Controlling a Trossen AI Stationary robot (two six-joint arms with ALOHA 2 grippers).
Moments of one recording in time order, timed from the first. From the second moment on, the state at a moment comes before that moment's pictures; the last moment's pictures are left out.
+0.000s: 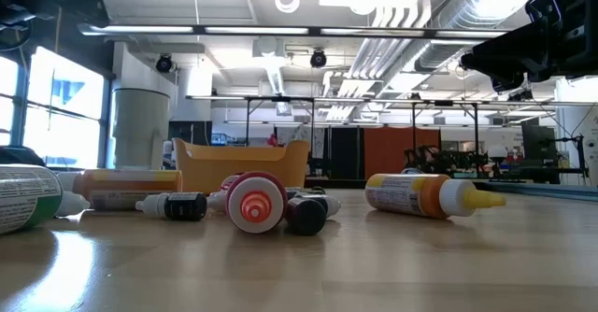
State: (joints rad) left arm -0.54 0.06 0.04 0.36 -0.33 0.33; right arm -0.07 0.03 0.02 0.05 0.01 -0.05
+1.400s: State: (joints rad) left arm -0.54 0.06 0.37 -0.08 -0.91 0.10; right arm -0.07 0.03 0.02 0.19 0.01 -0.11
